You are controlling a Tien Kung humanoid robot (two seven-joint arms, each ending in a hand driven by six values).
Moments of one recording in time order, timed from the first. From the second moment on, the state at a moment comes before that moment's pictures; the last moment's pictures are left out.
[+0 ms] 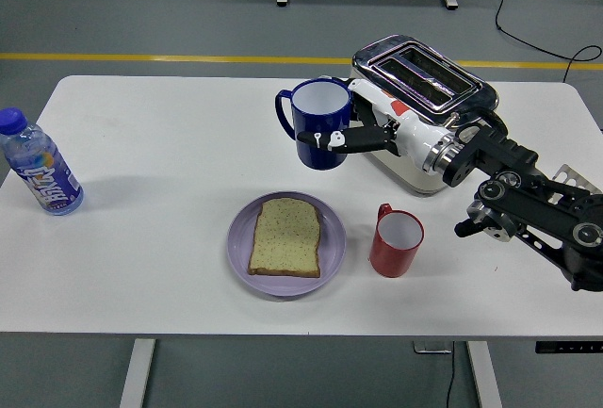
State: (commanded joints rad) left arm -0.19 0.03 -0.49 -0.25 -0.23 0.23 0.02; right arm 0.96 -0.34 0.37 1.23 -0.68 -0.17 0.16
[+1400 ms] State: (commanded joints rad) left arm -0.19 0.03 -0.49 -0.25 -0.23 0.23 0.01; right arm 0.74 -0.40 0.68 1.36 -0.71 -0.36 0.02
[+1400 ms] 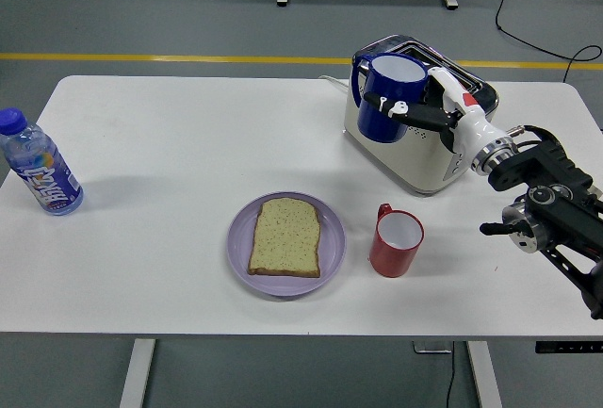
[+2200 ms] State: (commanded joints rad) left arm -0.18 0.03 -0.51 -0.25 -0.21 0.23 0.02; right arm 0.59 -0.45 0.87 1.37 -0.81 -0.41 0.03
